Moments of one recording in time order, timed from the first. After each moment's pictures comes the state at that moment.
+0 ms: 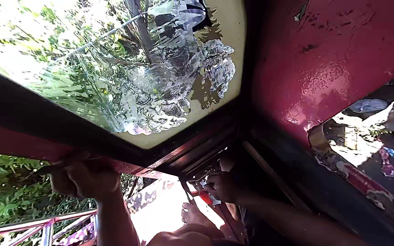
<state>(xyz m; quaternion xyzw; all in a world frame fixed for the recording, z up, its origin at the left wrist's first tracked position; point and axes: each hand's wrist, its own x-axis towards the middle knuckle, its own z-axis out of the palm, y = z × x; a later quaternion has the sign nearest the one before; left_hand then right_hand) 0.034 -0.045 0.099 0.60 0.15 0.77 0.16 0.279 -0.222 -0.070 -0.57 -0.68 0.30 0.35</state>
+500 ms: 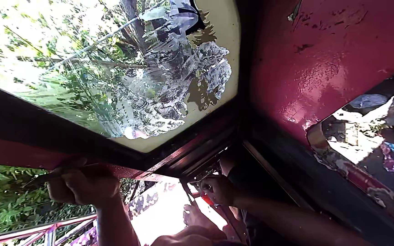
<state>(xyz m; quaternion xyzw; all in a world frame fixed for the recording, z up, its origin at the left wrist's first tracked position) 0.032 -0.047 0.098 0.60 0.16 0.77 0.16 0.271 -0.218 -0.068 -0.56 -0.68 0.37 0.30</state>
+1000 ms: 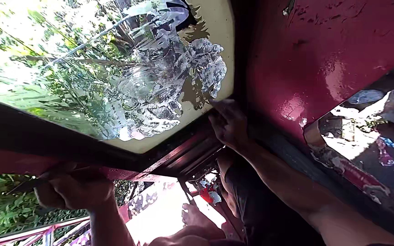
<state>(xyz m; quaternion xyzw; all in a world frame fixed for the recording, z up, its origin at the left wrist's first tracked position) 0.027 -0.047 0.097 0.58 0.17 0.77 0.18 0.361 -0.135 0.043 -0.52 -0.57 -0.15 0.62</state>
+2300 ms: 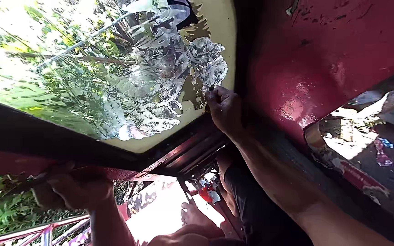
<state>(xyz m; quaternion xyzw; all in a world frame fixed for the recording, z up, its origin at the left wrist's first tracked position) 0.024 -0.044 0.092 0.58 0.18 0.78 0.17 0.354 -0.108 0.090 -0.58 -0.44 0.07 0.68</state>
